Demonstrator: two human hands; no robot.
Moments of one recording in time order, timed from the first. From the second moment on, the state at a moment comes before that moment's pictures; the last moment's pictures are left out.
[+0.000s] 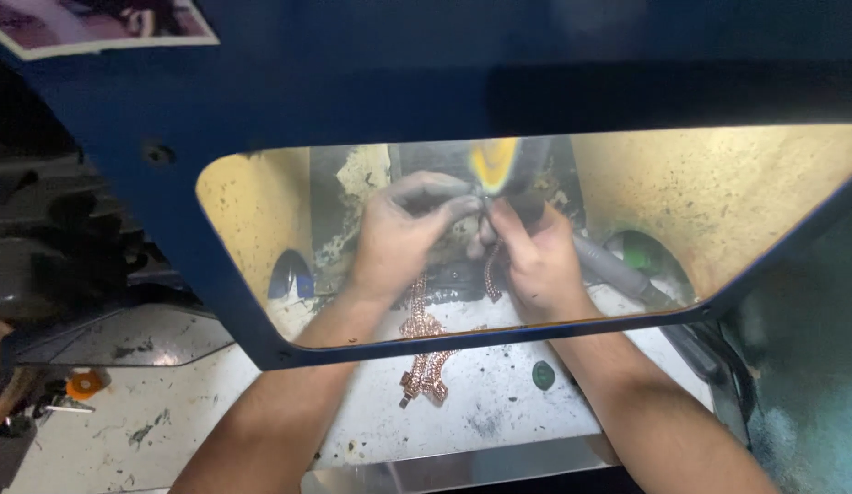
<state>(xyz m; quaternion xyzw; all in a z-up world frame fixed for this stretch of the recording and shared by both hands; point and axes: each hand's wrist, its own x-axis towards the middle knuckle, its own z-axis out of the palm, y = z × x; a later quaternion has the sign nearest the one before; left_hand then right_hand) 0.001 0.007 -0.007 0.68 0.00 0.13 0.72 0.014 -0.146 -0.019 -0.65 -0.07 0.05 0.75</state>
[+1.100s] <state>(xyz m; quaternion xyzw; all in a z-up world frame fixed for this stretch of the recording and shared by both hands) -0.001 0.007 -0.001 0.65 -0.08 -0.01 0.76 0.000 -0.175 0.025 -0.74 -0.15 0.09 0.64</state>
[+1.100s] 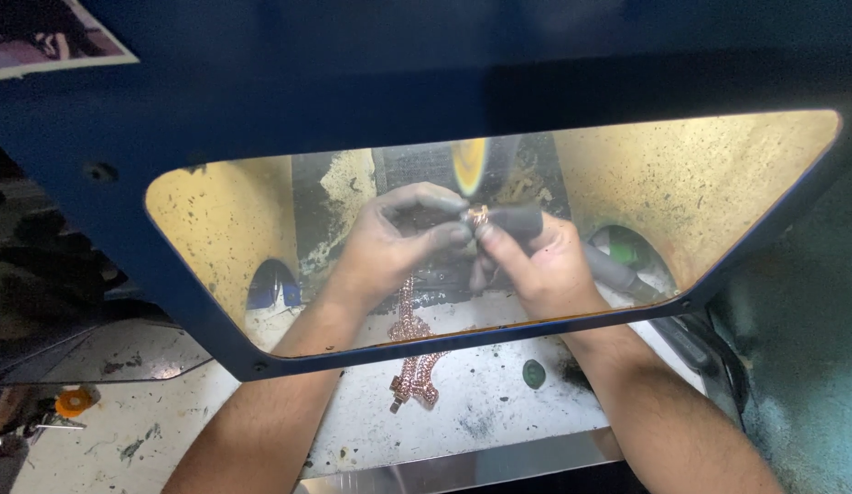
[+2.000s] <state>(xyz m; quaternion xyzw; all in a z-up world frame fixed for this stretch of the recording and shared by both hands) -0.004 -0.005 0.002 0.66 0.03 0.09 0.74 0.008 -0.155 0.000 -0.75 -0.12 0.04 0.66</state>
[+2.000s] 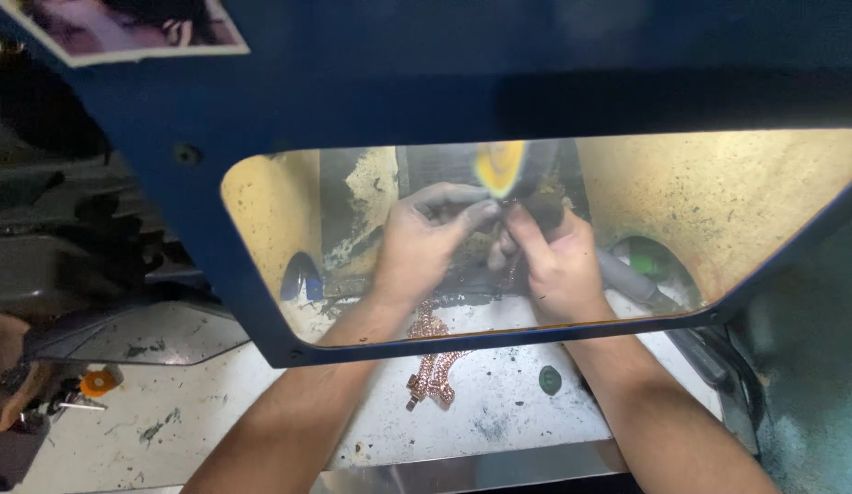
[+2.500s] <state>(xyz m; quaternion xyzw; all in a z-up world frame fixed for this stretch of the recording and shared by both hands) -0.008 -0.001 0.004 0.67 0.05 0.09 0.74 -0.009 -0.137 0.024 -0.71 -0.07 0.03 0.70</state>
